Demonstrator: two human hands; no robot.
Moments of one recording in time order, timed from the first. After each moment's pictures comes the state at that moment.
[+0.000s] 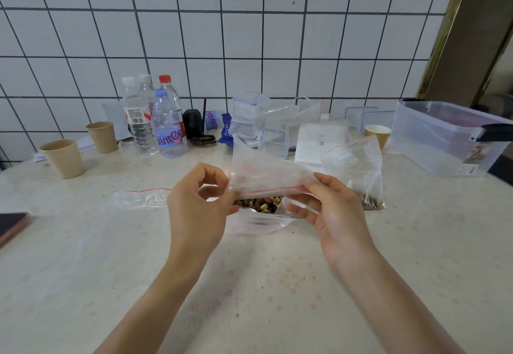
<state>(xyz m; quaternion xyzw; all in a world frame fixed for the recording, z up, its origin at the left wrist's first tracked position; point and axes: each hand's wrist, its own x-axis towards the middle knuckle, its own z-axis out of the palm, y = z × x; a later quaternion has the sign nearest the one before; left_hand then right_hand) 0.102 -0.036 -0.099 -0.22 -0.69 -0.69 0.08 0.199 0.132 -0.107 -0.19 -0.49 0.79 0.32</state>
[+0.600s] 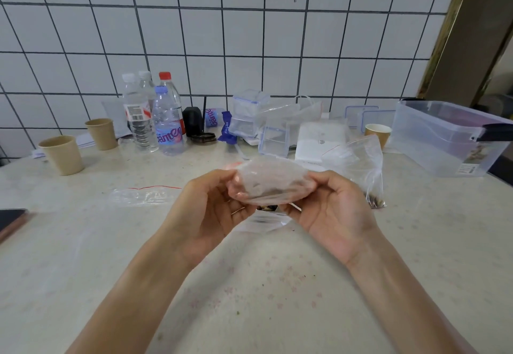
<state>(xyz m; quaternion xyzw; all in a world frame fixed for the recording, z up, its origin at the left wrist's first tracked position) 0.096 -0.043 -0.081 -0.15 -0.40 -0.81 -0.40 0.203 0.130 -0.089 -0.04 -0.37 0.92 0.14</state>
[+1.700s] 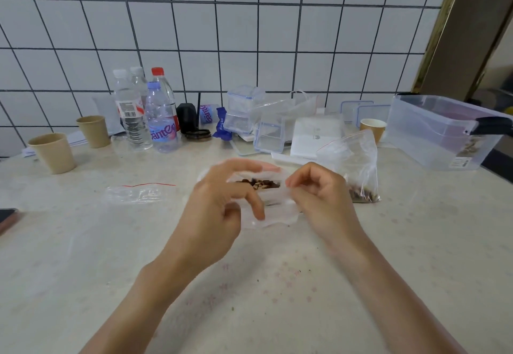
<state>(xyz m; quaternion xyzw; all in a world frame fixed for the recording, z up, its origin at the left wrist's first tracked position) 0.112 -0.046 -0.094 -0.49 -0.75 -0.43 0.13 0.202 0.132 -0.106 -0.13 -0.75 0.53 0.37</state>
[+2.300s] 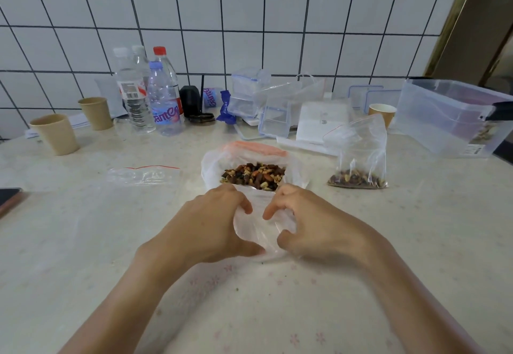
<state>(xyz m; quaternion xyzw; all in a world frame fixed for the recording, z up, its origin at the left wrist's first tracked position) 0.104 -0.057 -0.111 -0.43 -0.90 -0.11 -0.05 0.212 0.125 -0.116 -0.05 -0.96 0.27 0.01</state>
